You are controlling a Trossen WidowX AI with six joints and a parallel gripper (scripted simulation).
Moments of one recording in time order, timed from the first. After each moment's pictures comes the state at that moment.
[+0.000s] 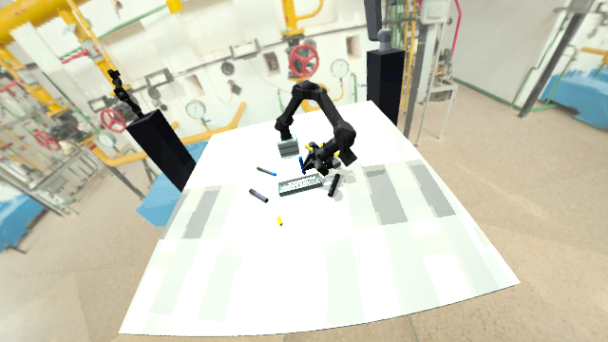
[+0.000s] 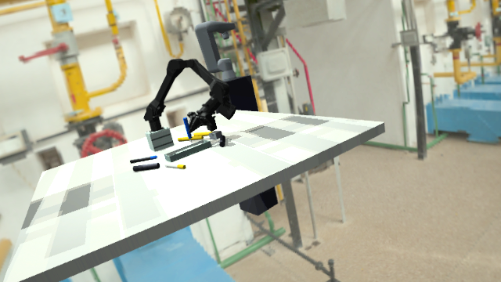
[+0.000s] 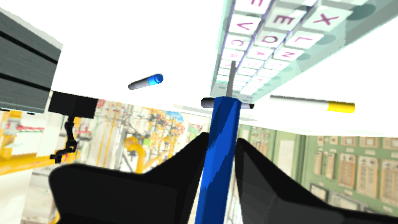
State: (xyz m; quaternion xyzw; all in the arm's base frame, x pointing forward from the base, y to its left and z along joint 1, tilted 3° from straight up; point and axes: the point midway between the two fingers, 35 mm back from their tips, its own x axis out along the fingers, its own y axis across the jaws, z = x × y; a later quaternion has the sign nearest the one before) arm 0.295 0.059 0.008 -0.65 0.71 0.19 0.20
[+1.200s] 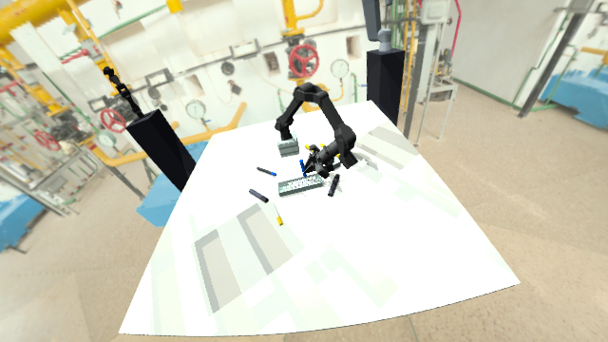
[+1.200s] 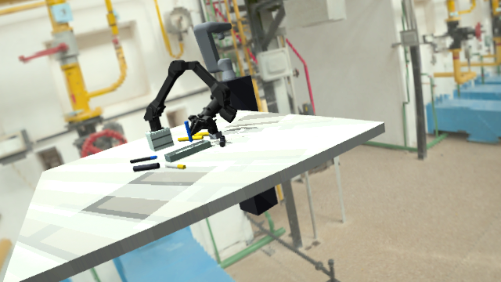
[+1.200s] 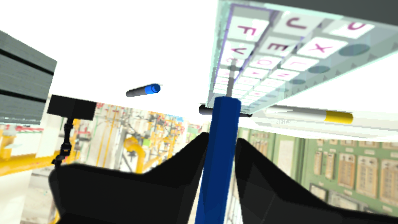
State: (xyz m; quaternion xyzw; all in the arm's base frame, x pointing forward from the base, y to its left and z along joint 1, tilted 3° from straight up) arm 0.296 0.060 -0.008 -0.65 0.71 0.19 0.20
